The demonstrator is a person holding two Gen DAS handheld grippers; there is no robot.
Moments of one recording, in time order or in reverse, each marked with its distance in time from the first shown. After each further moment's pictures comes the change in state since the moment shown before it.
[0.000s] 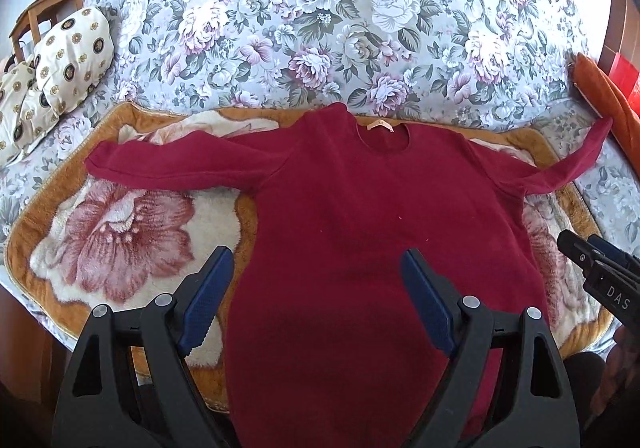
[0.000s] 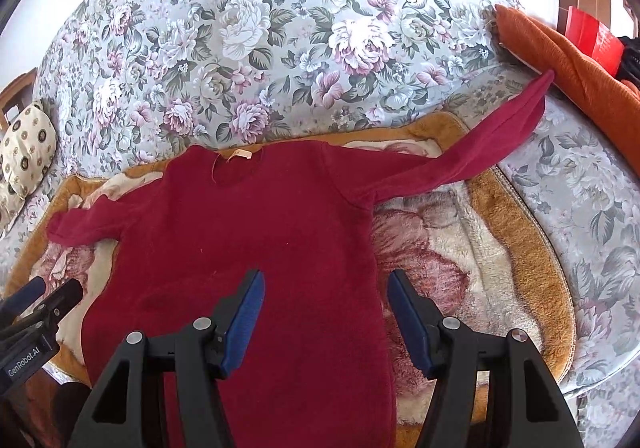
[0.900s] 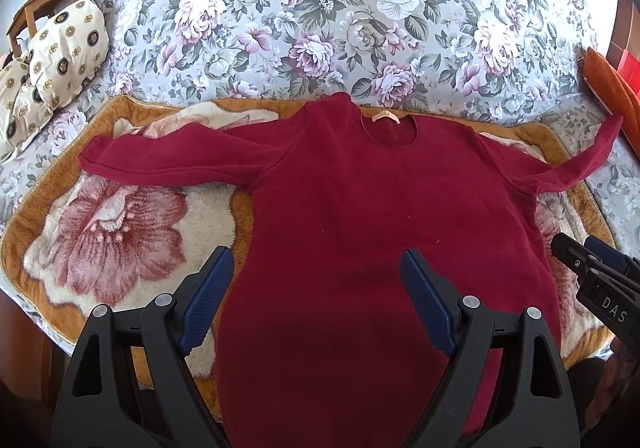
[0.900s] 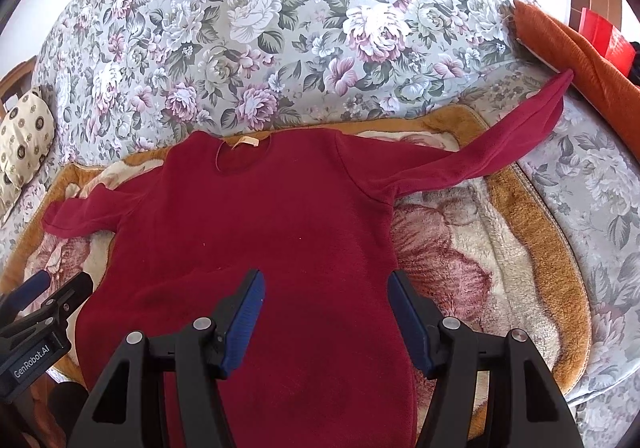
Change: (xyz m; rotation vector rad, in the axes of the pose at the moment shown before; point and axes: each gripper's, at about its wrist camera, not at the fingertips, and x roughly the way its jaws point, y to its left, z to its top) left arm 0.024 -0.002 0.004 -0.005 0.033 0.010; right arm 0.022 0.016 0.001 -0.024 0.031 0.006
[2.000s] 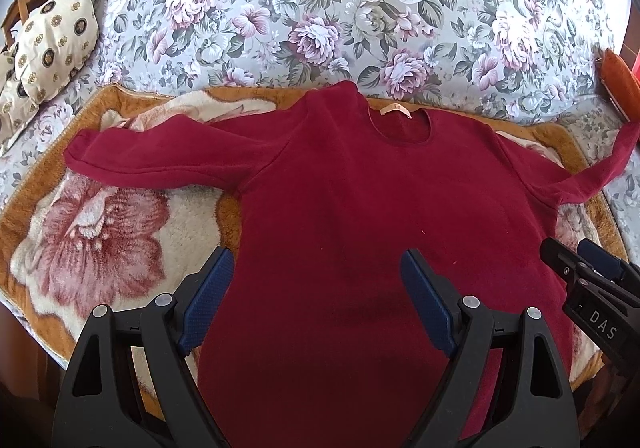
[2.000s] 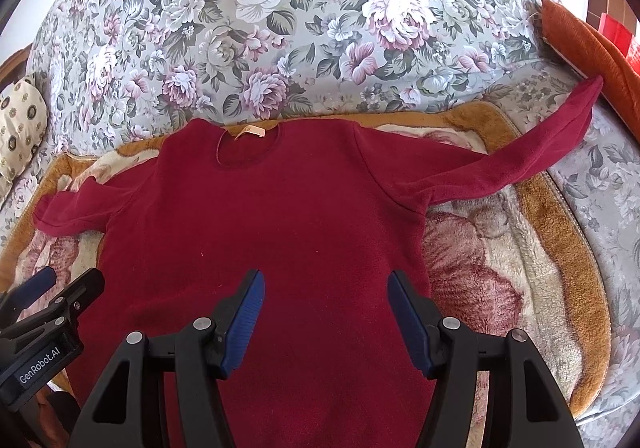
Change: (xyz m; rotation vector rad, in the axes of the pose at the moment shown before) left arm 0.043 -0.002 0.017 -0.012 0.049 0.004; right arm 0.040 0.019 0.020 -0.022 0.034 0.011
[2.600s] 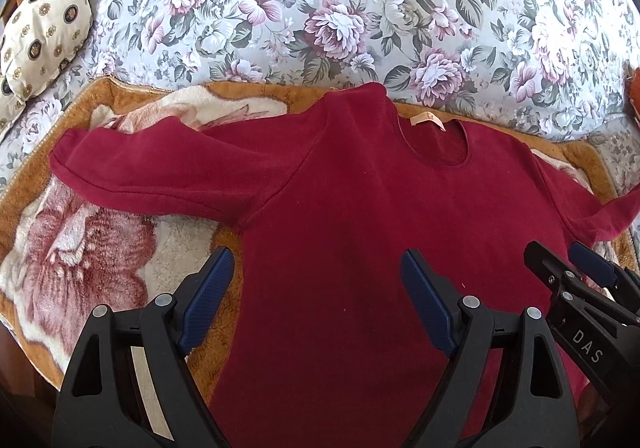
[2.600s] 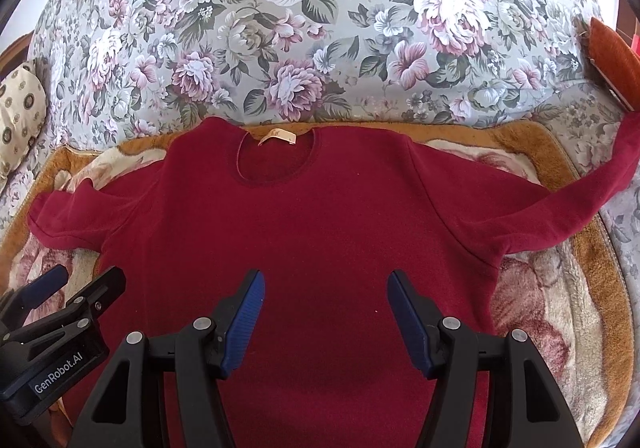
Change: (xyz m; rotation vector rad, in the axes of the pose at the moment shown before) left arm 0.054 0.014 0.035 -0.040 0.034 0.022; right arm 0.056 0.041 0.036 -0.046 0.017 0.035
